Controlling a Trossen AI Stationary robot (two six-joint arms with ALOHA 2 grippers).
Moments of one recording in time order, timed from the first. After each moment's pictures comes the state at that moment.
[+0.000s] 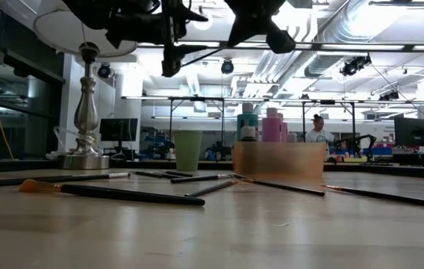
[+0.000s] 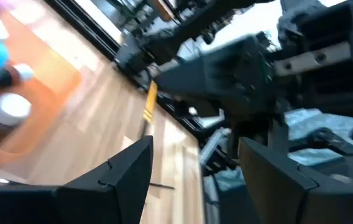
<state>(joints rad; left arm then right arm) 0.48 1.37 0.99 0.19 0.73 -0.72 0.11 1.64 1.39 -0.46 0.94 -1.28</state>
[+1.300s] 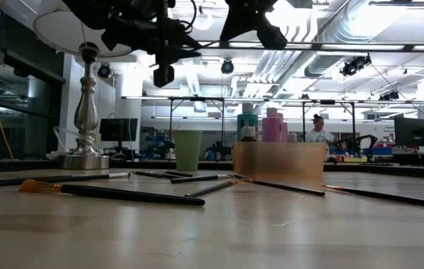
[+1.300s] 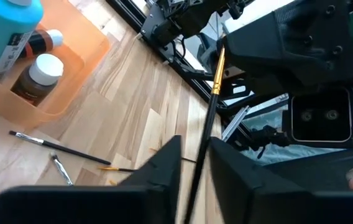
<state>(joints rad) 0.48 1.37 0.99 0.00 0.72 -0.61 0.11 1.64 1.39 -0.37 0.89 -1.25</state>
